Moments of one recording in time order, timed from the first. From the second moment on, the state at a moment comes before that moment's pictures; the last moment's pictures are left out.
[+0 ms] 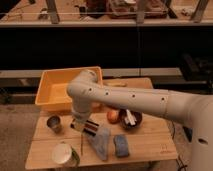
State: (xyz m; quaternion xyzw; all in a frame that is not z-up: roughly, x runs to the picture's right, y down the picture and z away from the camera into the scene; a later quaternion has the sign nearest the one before) arm -0.117 0.155 0.684 0.03 -0.40 -0.90 0.16
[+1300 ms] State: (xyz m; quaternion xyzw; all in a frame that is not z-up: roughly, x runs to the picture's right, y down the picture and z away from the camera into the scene) arm -0.110 0.129 0.712 -0.01 -0.39 -0.90 0.18
